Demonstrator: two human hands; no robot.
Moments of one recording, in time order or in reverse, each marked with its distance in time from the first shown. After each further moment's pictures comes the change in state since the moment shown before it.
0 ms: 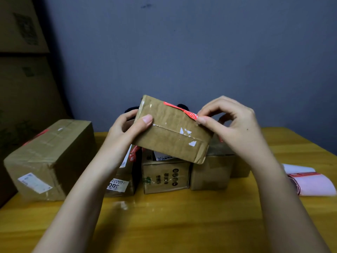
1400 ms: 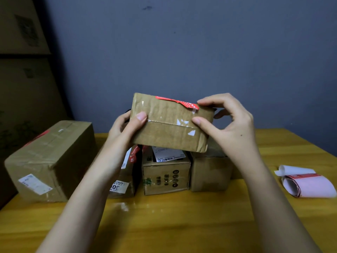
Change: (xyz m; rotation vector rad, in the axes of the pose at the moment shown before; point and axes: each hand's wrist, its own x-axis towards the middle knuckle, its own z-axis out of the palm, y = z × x) left_hand 0.009 -0.004 0.006 -0.145 0.130 -0.029; right_hand -0.003 -0.003 0.013 -0.057 0.176 -0.036
